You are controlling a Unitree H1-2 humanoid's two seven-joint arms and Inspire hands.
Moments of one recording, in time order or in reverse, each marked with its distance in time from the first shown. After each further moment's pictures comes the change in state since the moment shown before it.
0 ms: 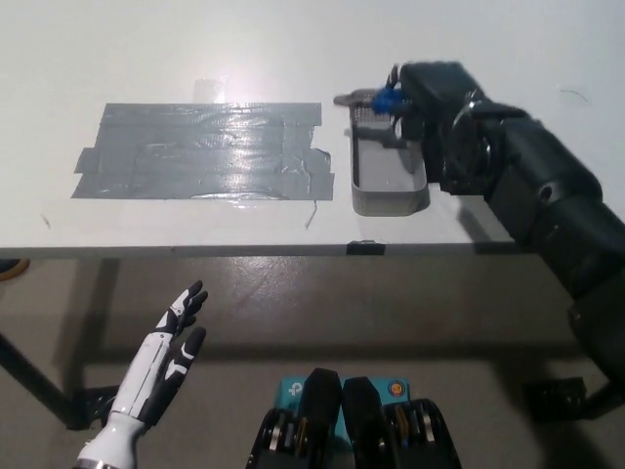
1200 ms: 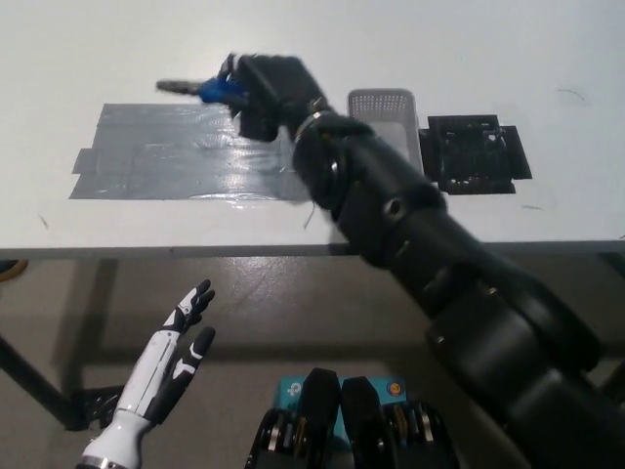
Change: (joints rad) left_arm -0.007 0.003 -0.018 -0.010 0.021 0.005 -0.001; right_arm -0.086 0.342 -0.091 0.128 0.015 -0.020 -0.144
